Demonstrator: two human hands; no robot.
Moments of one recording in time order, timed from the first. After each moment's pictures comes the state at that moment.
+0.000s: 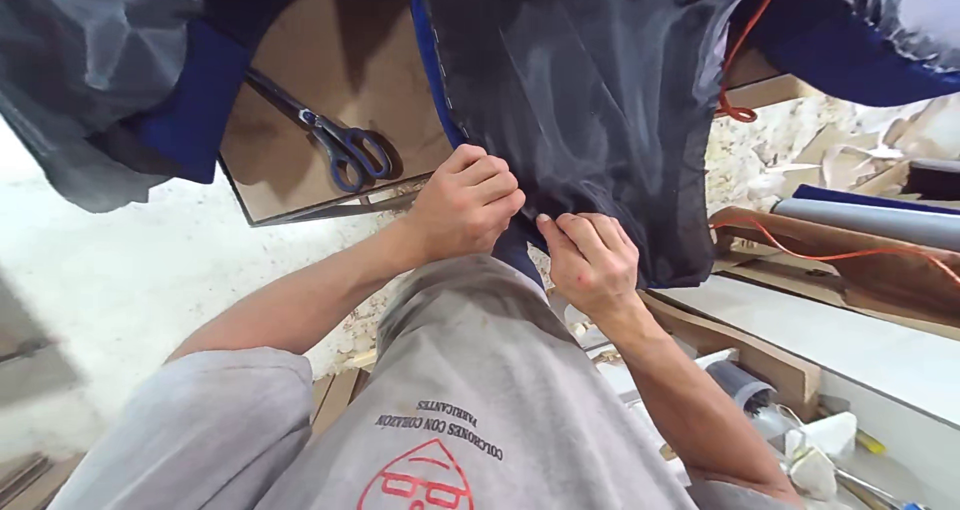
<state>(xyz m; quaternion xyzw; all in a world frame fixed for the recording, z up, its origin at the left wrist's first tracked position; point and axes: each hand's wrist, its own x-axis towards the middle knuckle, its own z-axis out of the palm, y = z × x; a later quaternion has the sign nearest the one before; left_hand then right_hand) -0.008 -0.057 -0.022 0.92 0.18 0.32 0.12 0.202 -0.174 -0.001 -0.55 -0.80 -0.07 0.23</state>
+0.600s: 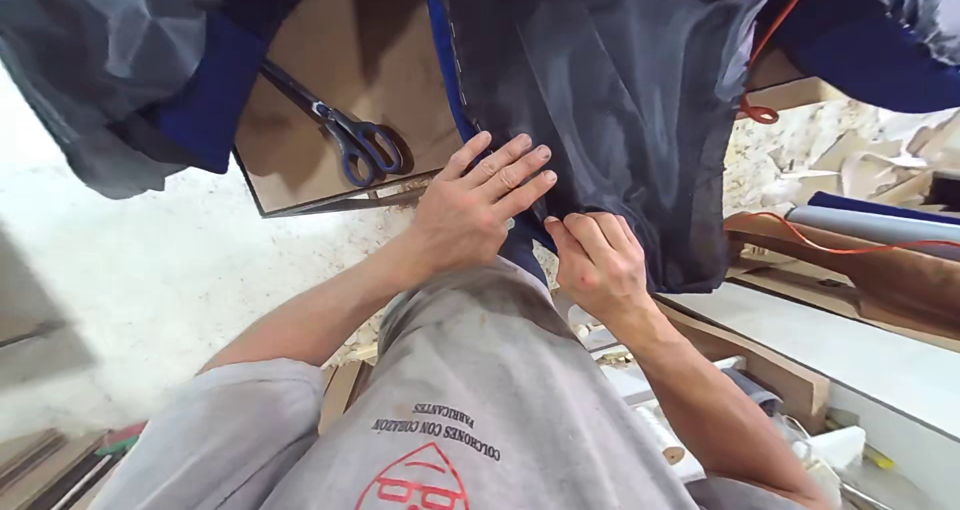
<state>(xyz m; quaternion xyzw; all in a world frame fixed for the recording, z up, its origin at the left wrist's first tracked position) -0.017 -0.072 -0.010 0.93 0.26 0.21 0.16 0.202 -0.171 0.005 -0.53 -0.82 -0.03 0.19</state>
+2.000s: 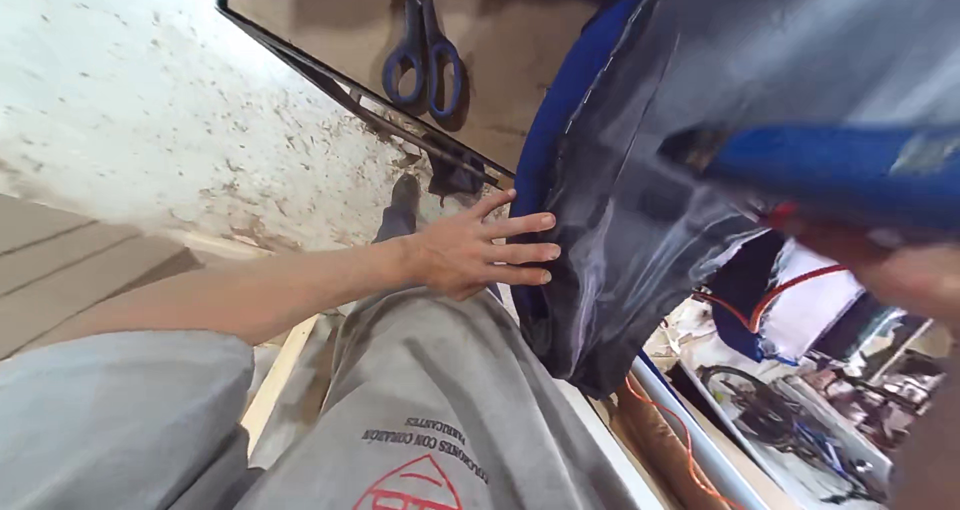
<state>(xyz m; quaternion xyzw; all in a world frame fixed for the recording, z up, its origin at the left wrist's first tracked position) -0.001 -0.125 -0.082 0.87 0.28 0.35 0.21 0.349 0.111 0.145 -0.45 -0.87 0.19 -0.11</state>
